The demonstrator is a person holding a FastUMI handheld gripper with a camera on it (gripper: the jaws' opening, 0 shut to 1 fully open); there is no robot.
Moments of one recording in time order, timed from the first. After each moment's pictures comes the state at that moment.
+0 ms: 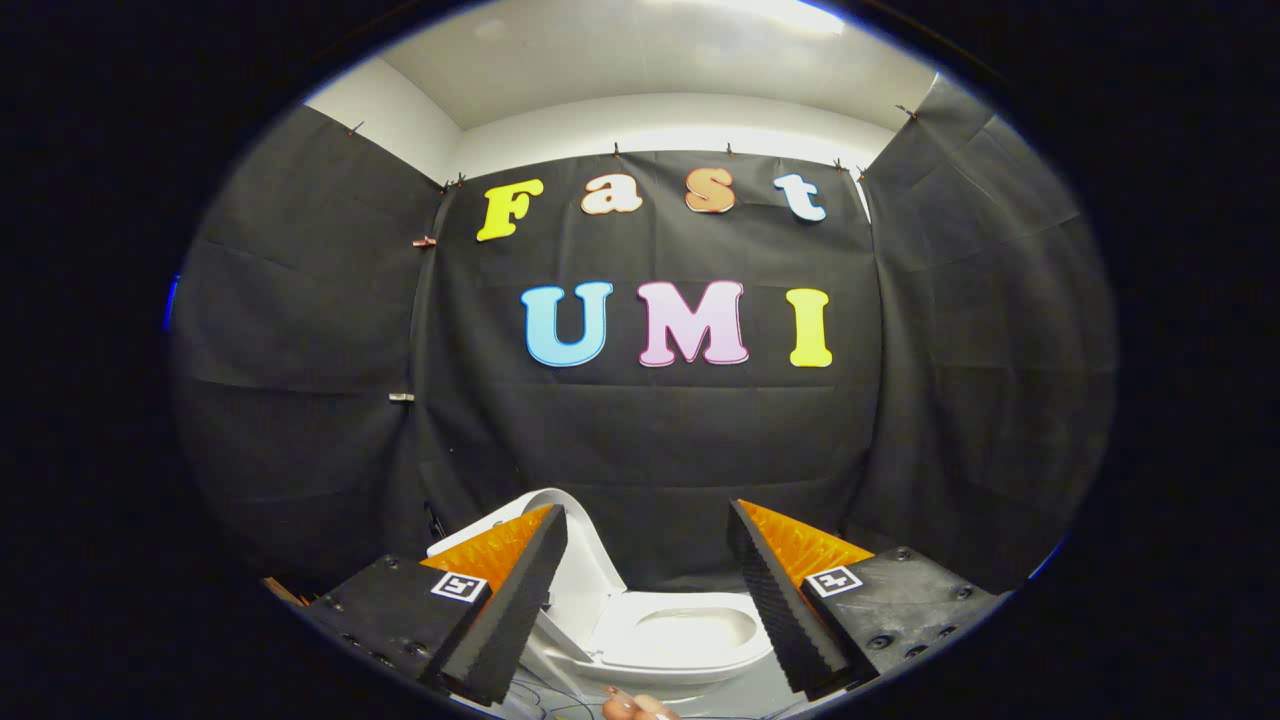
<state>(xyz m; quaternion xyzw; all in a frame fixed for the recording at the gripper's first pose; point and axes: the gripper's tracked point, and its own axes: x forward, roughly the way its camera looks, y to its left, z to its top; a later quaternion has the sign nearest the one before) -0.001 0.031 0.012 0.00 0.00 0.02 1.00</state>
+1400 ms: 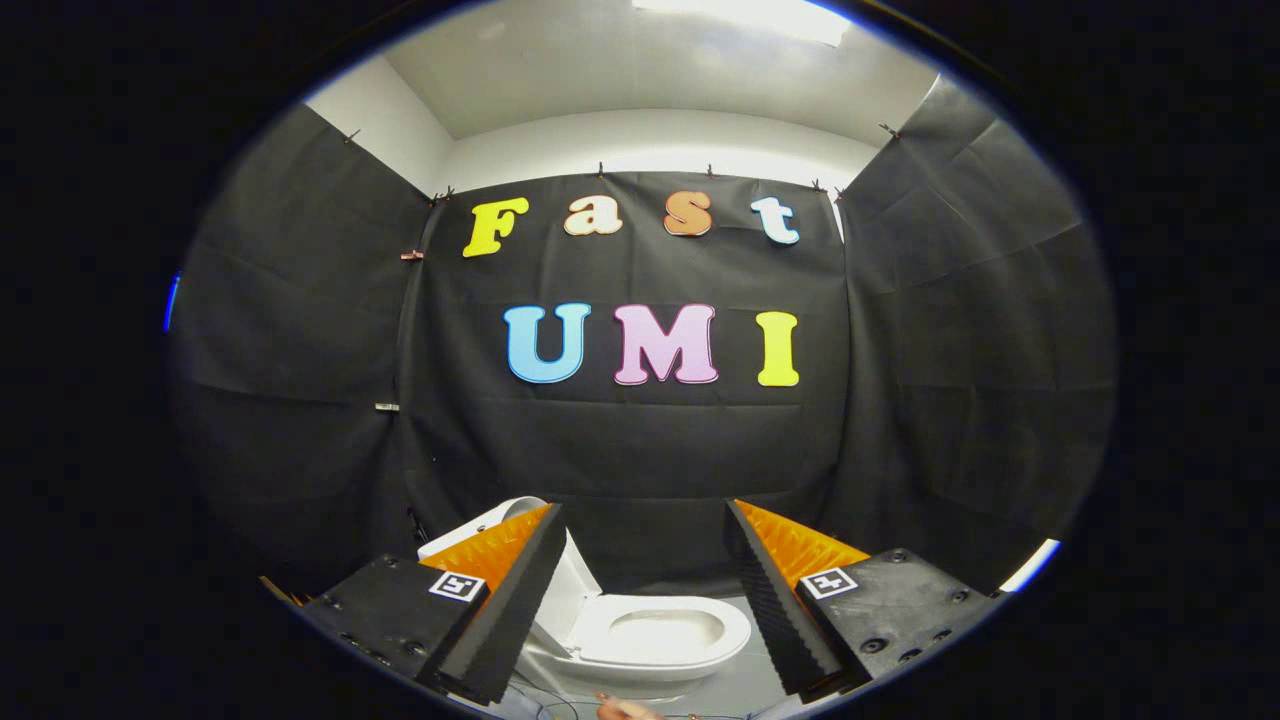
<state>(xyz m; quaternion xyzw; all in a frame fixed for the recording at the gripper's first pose) -0.047 0.007 0.028 0.00 -0.02 -0.01 1.00</state>
